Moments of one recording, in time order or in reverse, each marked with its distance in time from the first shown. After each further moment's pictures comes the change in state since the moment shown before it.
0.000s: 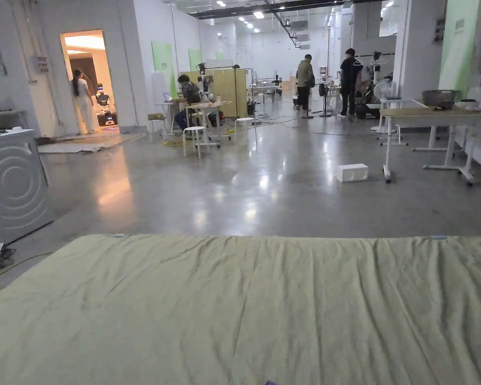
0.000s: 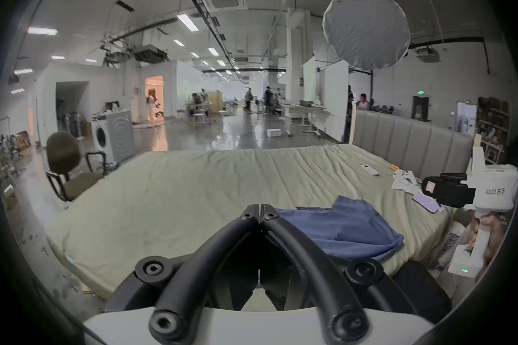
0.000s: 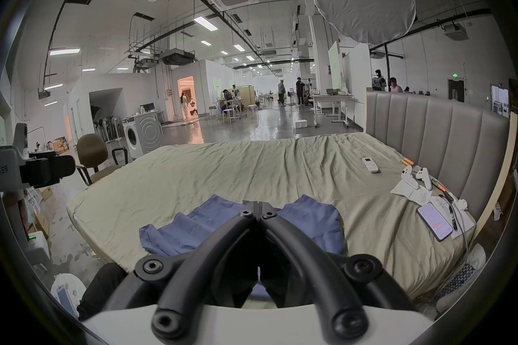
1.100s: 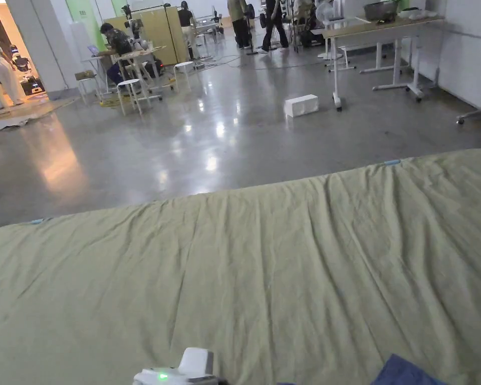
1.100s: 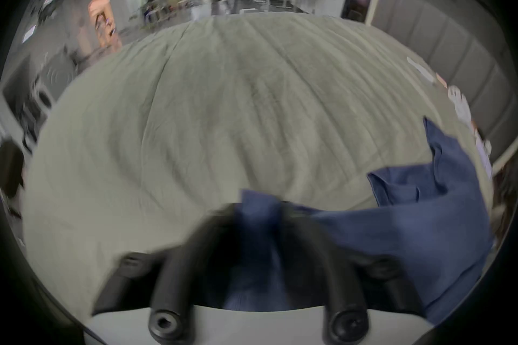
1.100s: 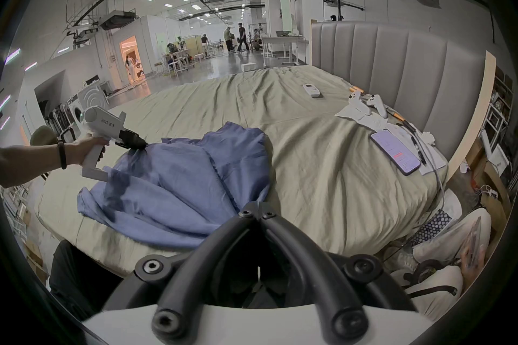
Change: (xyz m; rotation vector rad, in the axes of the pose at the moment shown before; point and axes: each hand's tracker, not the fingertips) left arm 0.039 -0.099 -0.482 -0.692 -0.139 -0.139; right arm 0.099 -0.073 -0.030 -0.346 -0.270 -0.110
